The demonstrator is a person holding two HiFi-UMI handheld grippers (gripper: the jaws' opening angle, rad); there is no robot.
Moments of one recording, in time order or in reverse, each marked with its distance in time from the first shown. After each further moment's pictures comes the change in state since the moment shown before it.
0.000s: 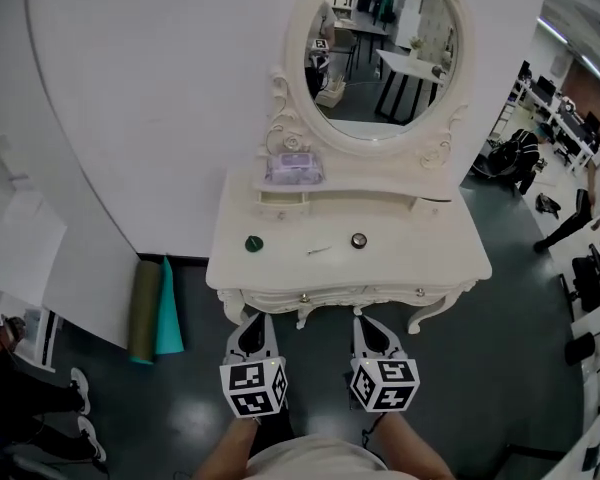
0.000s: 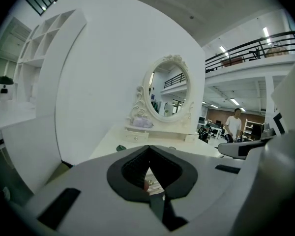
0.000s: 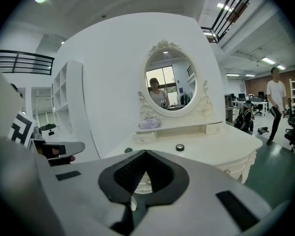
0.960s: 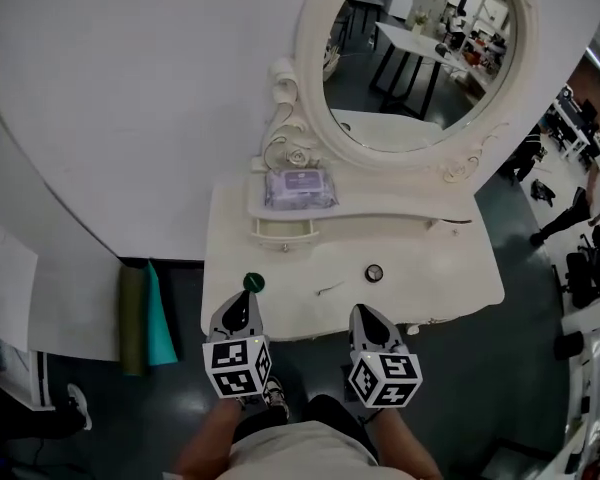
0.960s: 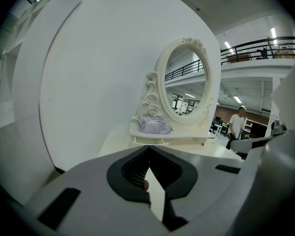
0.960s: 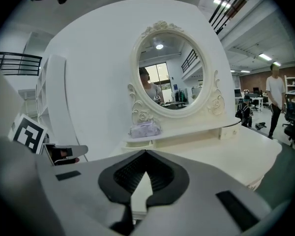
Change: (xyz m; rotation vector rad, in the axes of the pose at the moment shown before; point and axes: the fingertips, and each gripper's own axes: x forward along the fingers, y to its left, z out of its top) left arm 0.185 0.095 0.067 0.002 0.077 -0.026; right arm 0.172 -0.005 0.067 0.059 0.028 -0.060
